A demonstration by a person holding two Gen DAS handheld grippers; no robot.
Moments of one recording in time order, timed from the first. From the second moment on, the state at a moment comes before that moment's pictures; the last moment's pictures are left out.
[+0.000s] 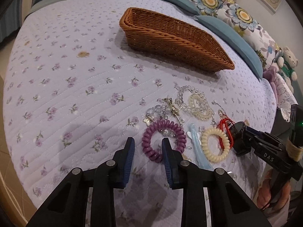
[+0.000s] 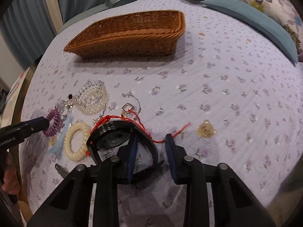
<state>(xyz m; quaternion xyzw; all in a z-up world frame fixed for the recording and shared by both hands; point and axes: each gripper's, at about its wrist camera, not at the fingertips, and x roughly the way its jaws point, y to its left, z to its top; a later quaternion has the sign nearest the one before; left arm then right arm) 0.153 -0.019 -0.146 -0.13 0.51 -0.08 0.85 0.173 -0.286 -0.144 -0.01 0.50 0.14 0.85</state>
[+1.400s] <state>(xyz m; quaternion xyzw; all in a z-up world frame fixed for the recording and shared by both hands) 0.370 -0.045 -0.078 -0.08 0.43 -0.08 0.89 0.388 -0.240 -0.097 0.04 0.45 0.10 0.89</state>
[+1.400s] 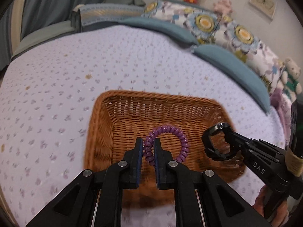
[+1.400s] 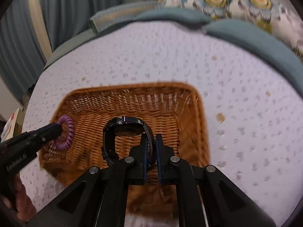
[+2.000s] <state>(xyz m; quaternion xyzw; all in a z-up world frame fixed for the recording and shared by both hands) 0.372 -0.047 -0.094 -0.10 0.46 -0.08 0.88 0.369 -0.266 -0.080 0.09 0.44 0.11 0.89</state>
